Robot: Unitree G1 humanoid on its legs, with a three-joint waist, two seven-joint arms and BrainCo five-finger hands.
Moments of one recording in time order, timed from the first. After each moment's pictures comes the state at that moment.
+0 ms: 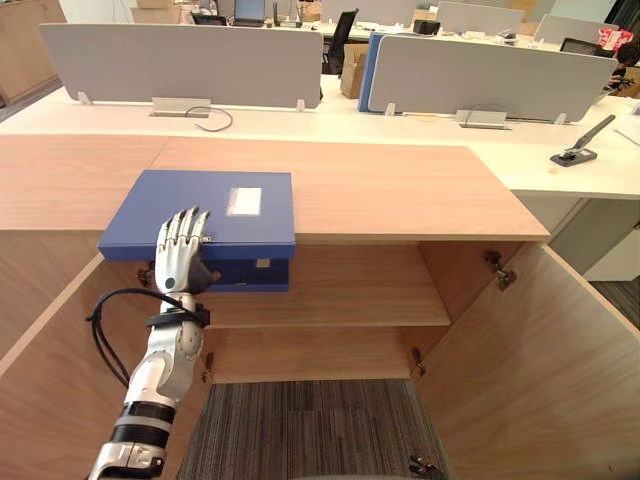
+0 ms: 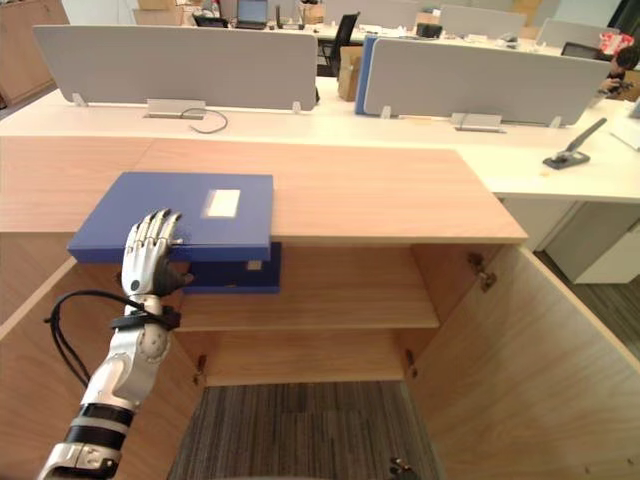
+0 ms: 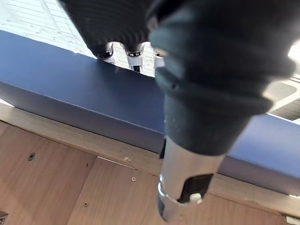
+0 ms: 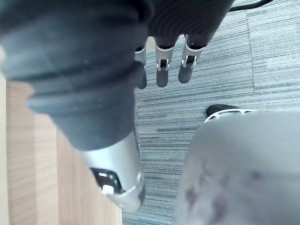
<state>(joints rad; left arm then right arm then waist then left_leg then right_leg) -0.18 0.40 -0.04 0.20 0.93 -0.05 0.47 0.10 -0.10 -0.04 1.15 -0.03 -0.04 0.05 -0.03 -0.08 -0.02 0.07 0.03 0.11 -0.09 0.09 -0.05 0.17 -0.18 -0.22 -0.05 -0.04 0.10</state>
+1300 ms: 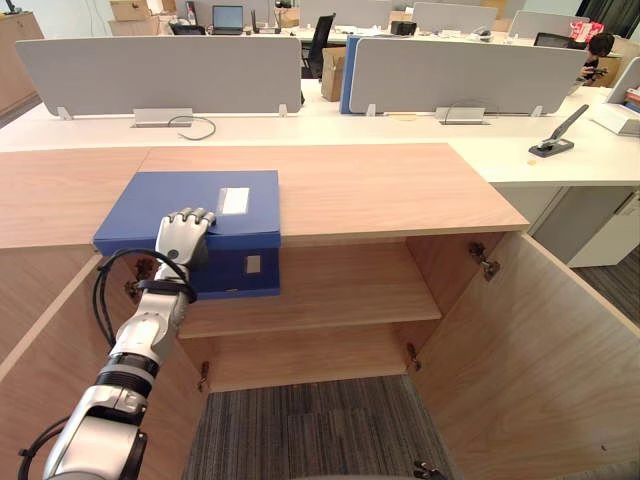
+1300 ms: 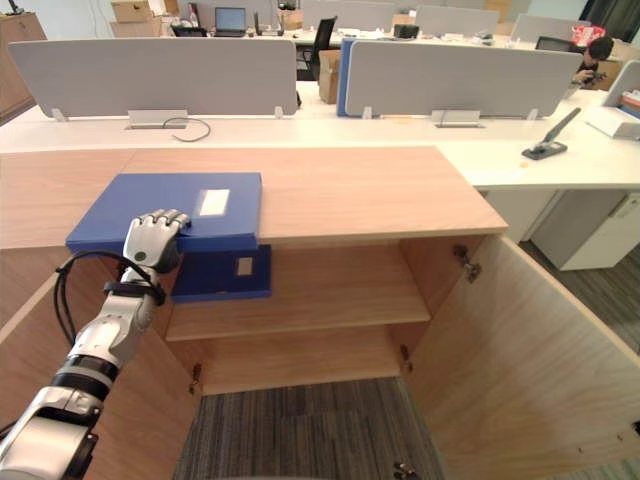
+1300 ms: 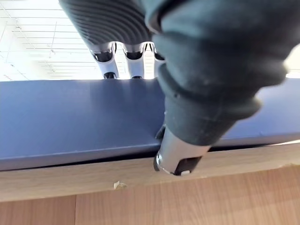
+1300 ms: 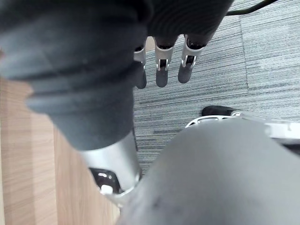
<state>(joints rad) -0.43 0.56 -0.17 0.50 1.07 -0.05 0.48 0.11 -0.12 -0.04 1.15 -0.06 -0.06 0.05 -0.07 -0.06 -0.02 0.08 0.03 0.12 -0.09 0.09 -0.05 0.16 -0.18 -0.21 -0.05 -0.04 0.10</state>
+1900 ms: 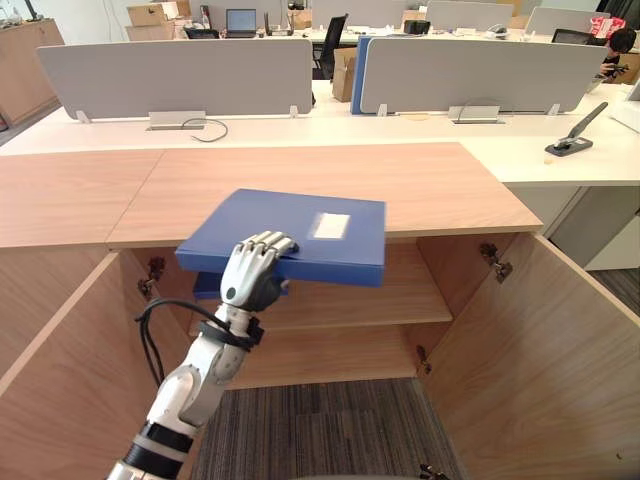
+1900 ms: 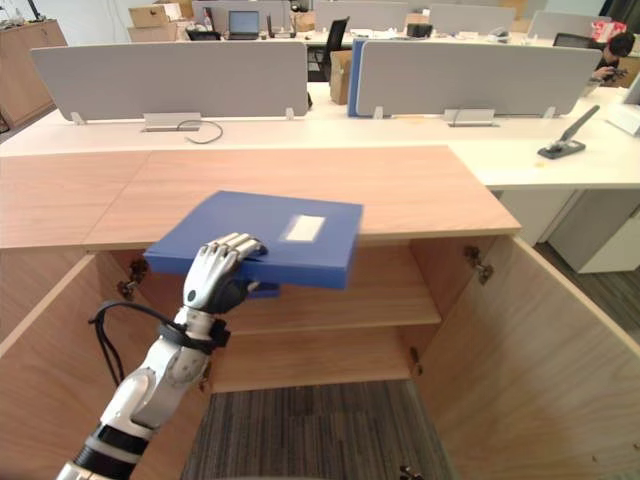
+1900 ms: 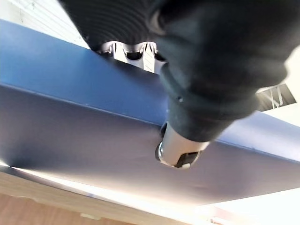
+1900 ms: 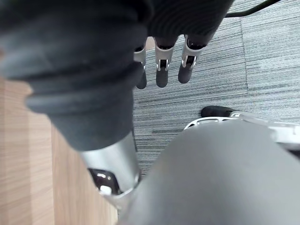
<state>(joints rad) -0.06 0.37 -0.26 -0.17 0.83 -0.24 0.37 0.13 -0.13 -0.05 1.16 -0.06 -0.06 0.03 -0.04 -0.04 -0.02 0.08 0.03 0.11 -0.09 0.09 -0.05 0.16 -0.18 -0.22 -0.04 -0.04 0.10</state>
